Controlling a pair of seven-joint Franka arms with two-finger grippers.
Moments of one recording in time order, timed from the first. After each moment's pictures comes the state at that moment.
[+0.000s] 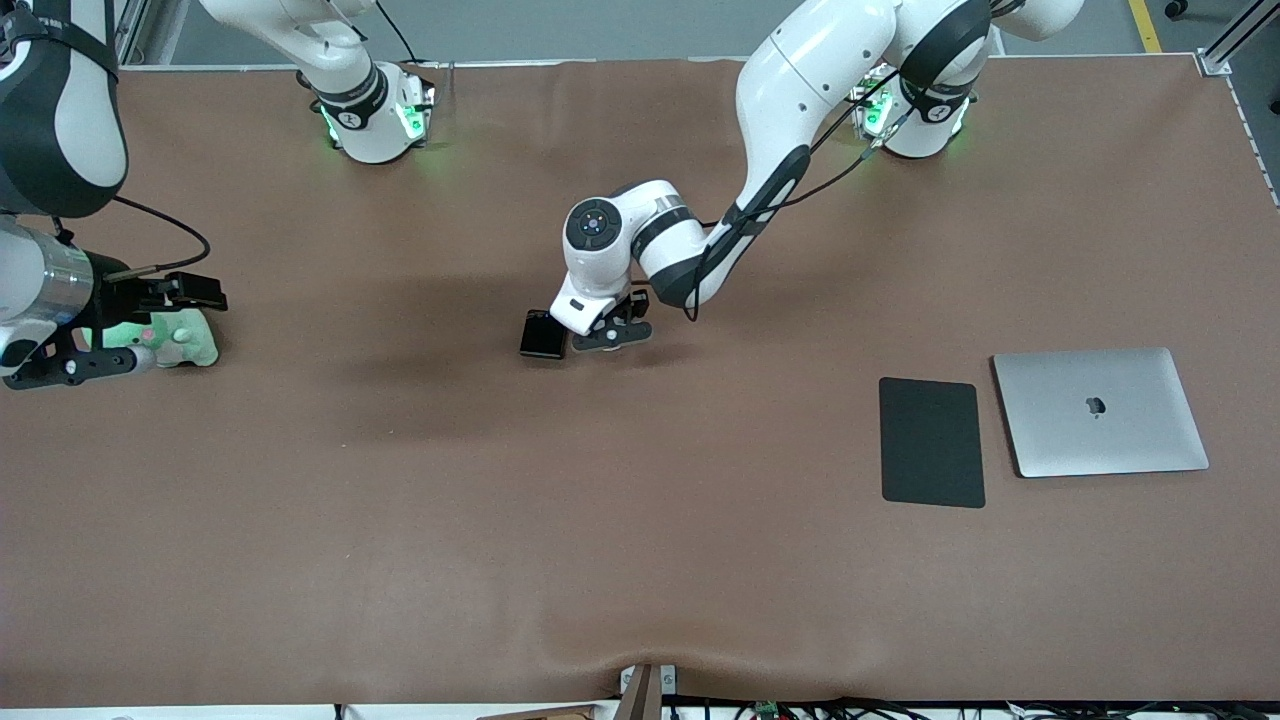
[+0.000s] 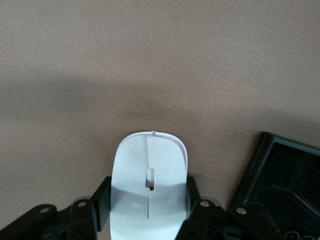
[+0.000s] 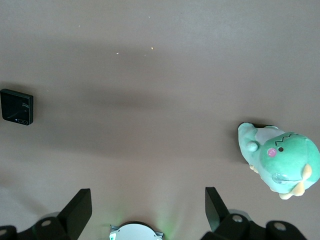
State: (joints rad) left arm -0.76 0.89 -0.26 -1.42 0.19 2.29 -1.23; right arm 0.13 0.19 -0.16 -1.55 0.02 1.46 -0.20
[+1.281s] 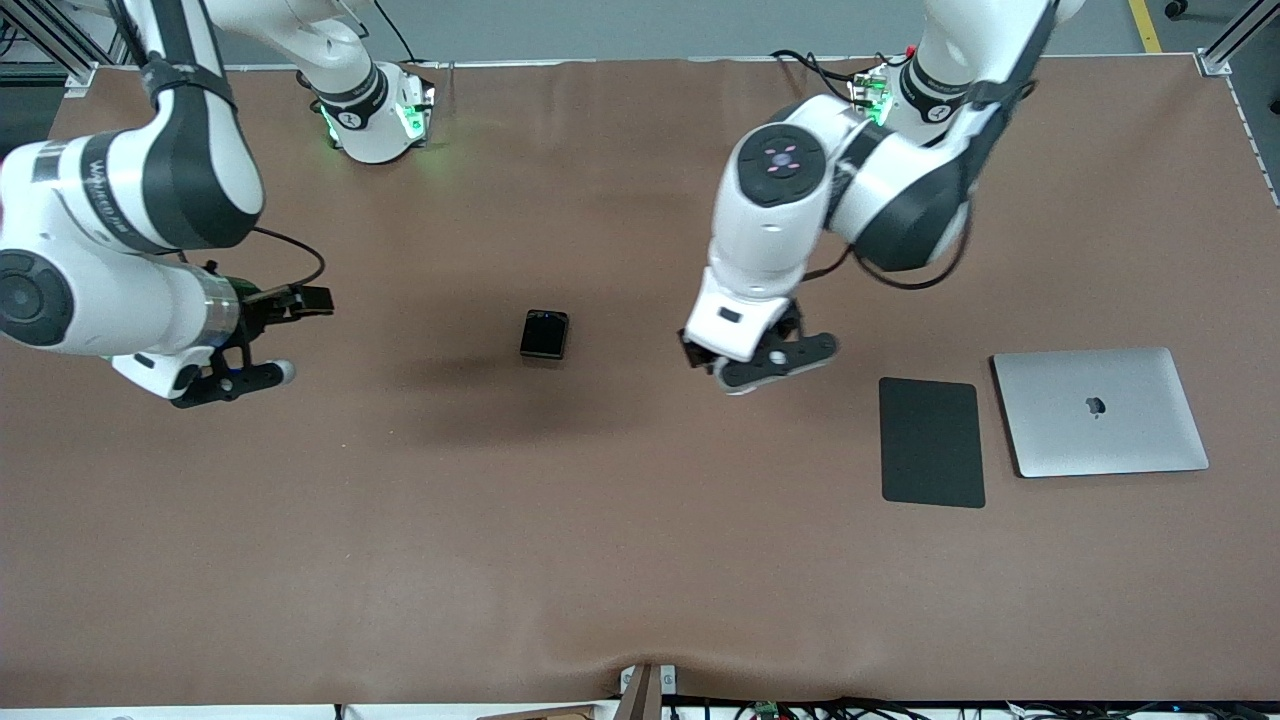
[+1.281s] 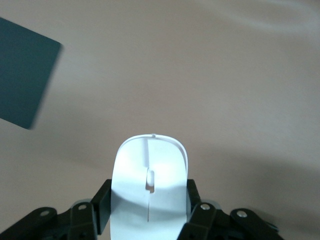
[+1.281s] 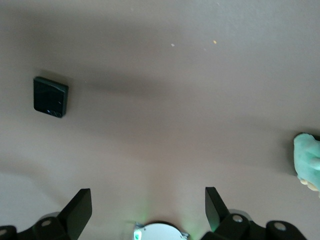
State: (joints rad) left arm -0.40 0.44 -0.26 -1.38 0.17 1.86 -0.98; right arm 0.30 0.27 -0.16 -1.58 0.09 1.50 -0.10
